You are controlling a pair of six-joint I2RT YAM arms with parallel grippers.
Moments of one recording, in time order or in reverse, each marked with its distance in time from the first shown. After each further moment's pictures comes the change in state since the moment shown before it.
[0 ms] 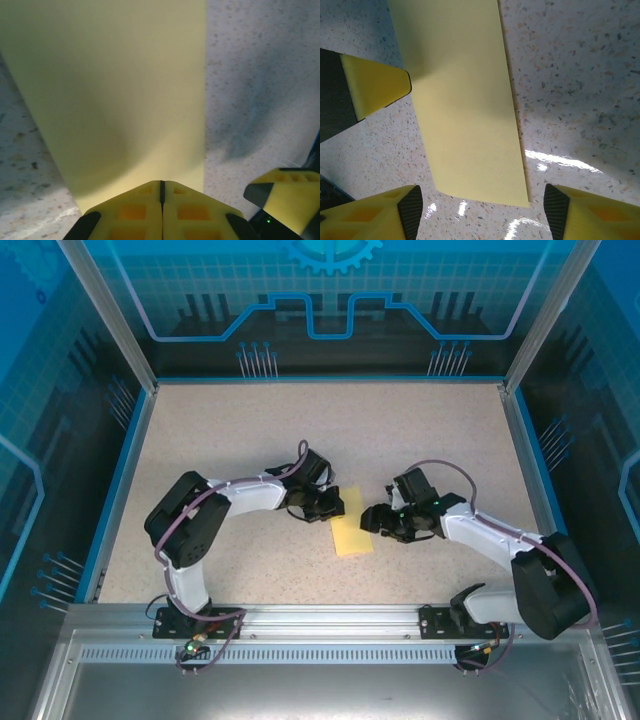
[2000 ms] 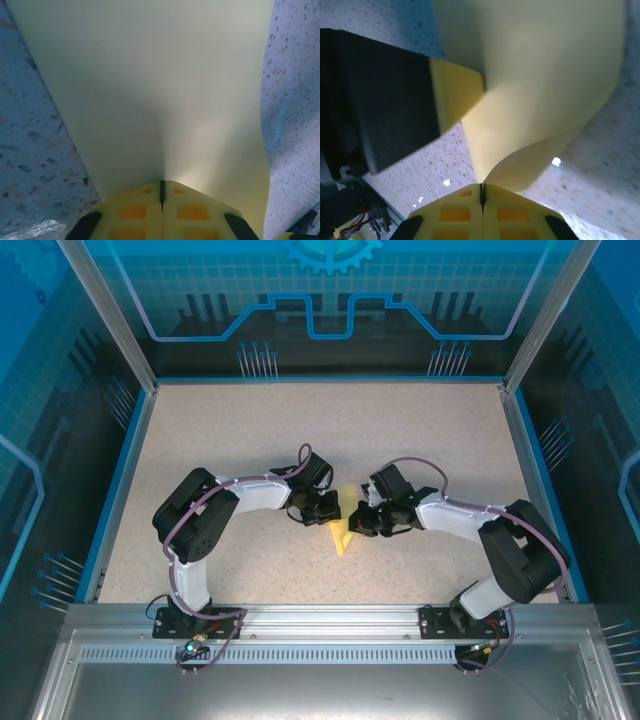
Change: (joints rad) left arm -0.002 0.044 0.023 -0.064 -0.068 0.011; right arm 0.106 0.229 0.099 0.166 -0.080 0.072
